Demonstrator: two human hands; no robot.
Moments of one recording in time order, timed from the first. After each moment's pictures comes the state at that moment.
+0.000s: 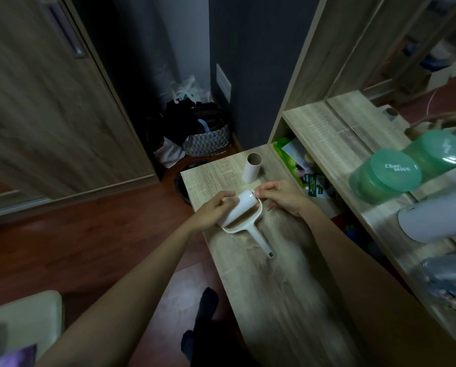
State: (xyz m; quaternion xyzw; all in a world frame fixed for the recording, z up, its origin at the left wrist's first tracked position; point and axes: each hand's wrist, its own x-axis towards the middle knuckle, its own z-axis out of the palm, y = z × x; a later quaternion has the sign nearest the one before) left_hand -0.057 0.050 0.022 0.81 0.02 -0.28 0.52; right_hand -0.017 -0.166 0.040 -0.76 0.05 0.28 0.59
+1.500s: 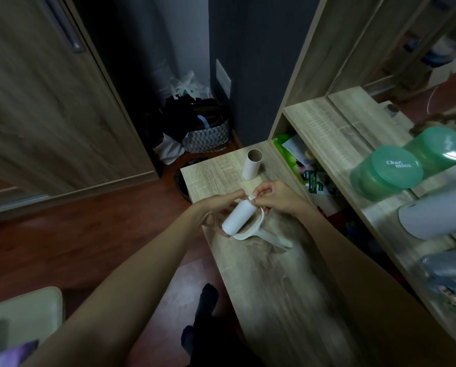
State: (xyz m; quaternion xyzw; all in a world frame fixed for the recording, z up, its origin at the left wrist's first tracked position) left_hand -0.035 0.034 0.030 0.63 0.20 -0.50 0.56; right_hand -0.028 -0.156 0.040 -0.81 -0.01 0.27 0.52
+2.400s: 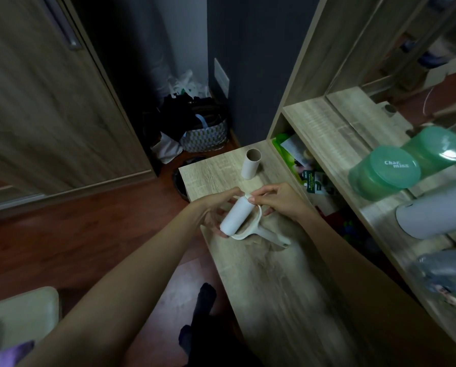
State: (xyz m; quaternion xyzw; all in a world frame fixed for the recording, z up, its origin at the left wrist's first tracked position) left_hand -0.032 0.035 0.029 0.60 0.23 -0.50 0.58; right_hand -0.041 -0.161 0.043 -0.79 0.03 0.24 0.57
